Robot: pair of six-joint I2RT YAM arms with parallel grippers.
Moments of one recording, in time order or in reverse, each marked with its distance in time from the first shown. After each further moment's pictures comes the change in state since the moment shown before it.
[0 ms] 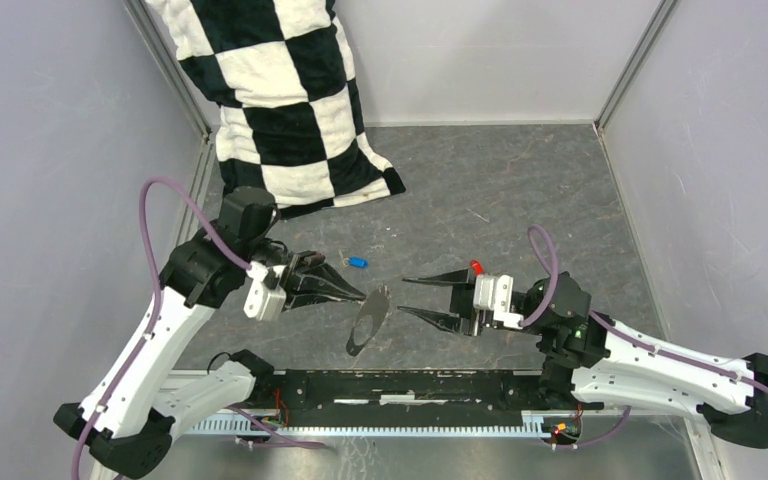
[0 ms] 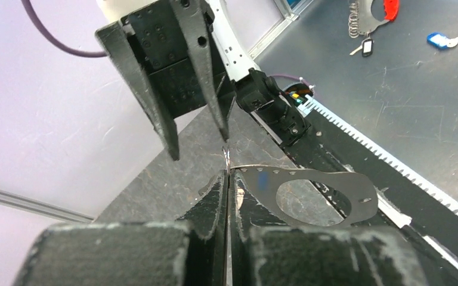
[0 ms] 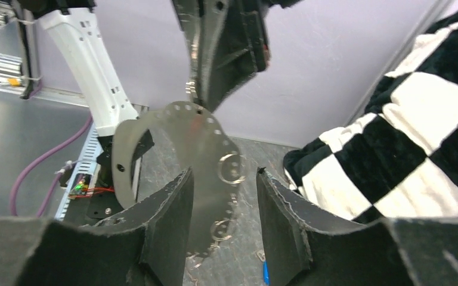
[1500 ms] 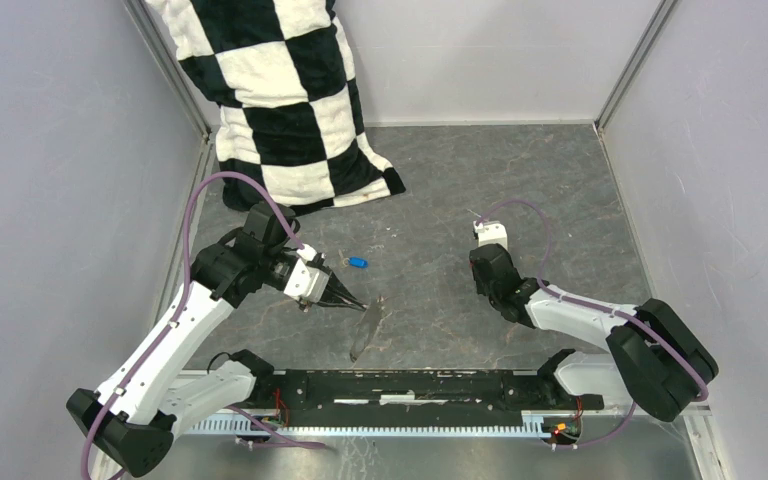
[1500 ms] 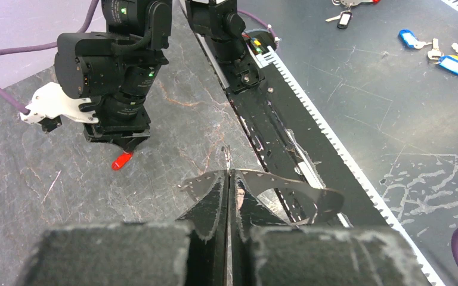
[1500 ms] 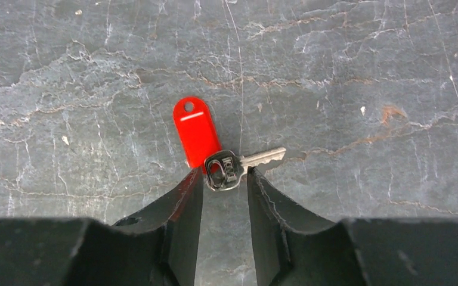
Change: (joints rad) left arm 0.000 -0.007 -0.203 0.027 -0.180 -0.225; right arm -0.543 0.549 -0.223 -0.298 0.783 0.557
